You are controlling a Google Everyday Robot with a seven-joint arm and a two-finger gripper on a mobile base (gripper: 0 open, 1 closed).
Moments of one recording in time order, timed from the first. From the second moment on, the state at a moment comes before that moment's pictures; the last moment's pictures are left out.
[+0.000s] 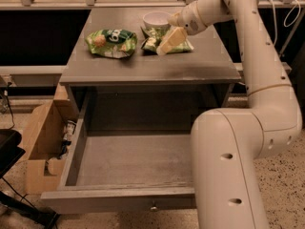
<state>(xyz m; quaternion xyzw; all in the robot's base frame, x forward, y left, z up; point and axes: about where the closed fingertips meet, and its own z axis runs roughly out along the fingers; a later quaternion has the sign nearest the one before) 0.790 -0.041 0.897 -0.57 0.68 0.24 0.39</state>
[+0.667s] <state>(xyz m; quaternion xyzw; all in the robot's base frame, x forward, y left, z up) 0.797 -0.085 0.958 -0.56 0.75 0.03 0.34</state>
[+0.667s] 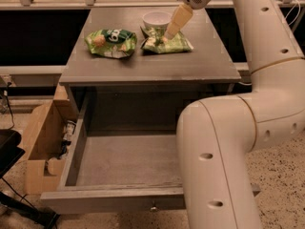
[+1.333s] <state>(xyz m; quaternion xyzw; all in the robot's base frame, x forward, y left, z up) 0.825 -0.130 0.955 -0.54 0.78 -0.07 0.32</state>
